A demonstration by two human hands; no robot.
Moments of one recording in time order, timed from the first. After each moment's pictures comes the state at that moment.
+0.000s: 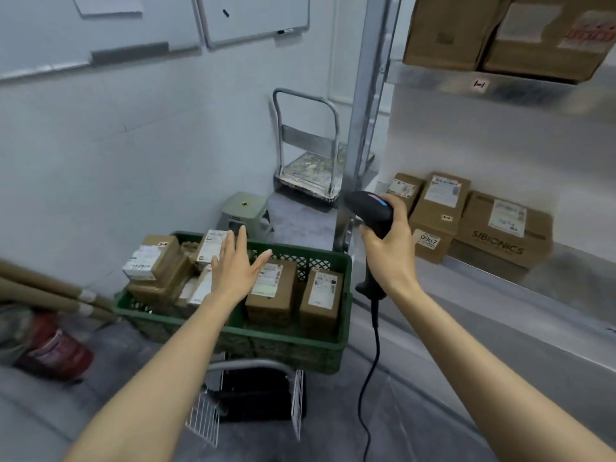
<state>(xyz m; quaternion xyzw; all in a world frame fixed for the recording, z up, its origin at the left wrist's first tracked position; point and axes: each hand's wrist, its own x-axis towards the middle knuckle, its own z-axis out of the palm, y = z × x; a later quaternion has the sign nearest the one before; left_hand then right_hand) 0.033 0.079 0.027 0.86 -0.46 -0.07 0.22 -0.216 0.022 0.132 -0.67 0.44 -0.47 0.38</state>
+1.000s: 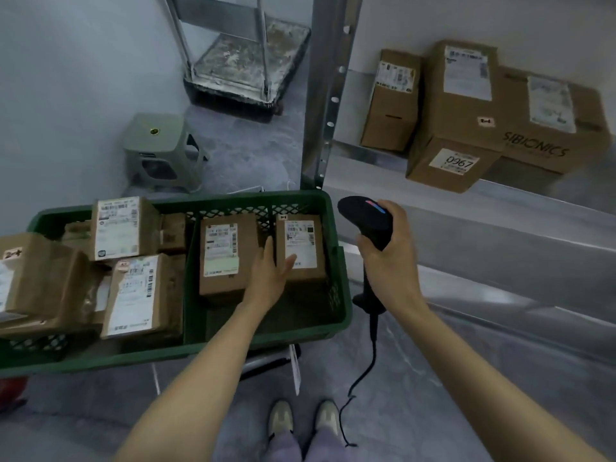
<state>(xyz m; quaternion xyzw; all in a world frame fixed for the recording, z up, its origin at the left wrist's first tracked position) 0.004 -0.037 -0.183 0.74 -0.48 -0.39 0.25 -0.184 -0.041 -0.035 -0.57 0.60 -0.41 0.38</state>
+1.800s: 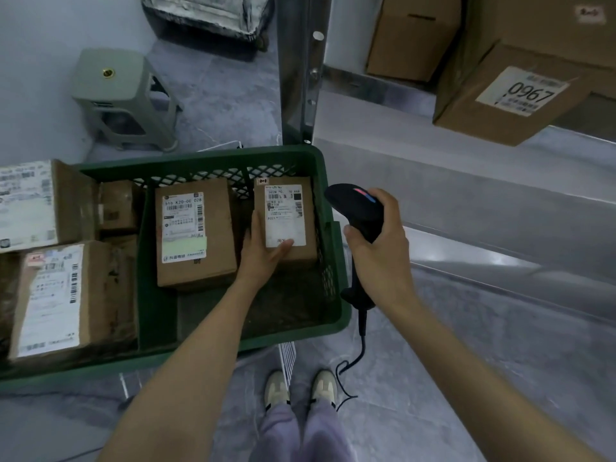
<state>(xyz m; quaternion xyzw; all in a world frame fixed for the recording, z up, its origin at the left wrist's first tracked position) -0.007 -0.076 -0.280 0.73 -0.44 -0.46 0.25 -0.190 -0.071 -0.124 -0.53 0.64 -0.36 0.42</state>
